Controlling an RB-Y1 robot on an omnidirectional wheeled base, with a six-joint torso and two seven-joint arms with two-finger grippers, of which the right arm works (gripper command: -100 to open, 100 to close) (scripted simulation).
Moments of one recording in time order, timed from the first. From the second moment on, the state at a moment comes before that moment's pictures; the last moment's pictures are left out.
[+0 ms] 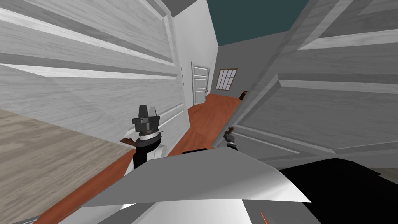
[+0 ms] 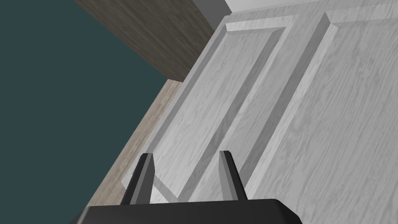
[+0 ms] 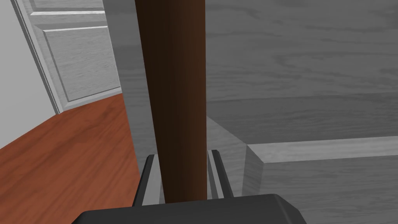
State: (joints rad) arm 0.21 -0.45 0.30 -0.88 -0.95 -0.95 -1.38
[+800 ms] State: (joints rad) arm 0.23 -0.49 0.38 -0.92 -0.90 -0.97 -1.43
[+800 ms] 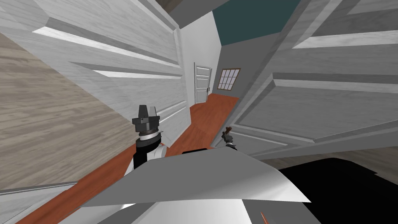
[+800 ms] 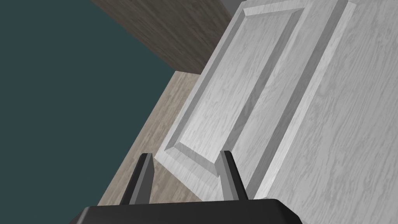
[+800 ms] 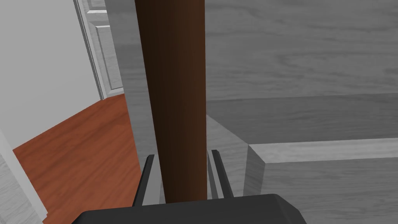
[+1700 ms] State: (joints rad) arm 0.28 -0.55 0.50 -0.96 -0.84 -1.03 -1.49
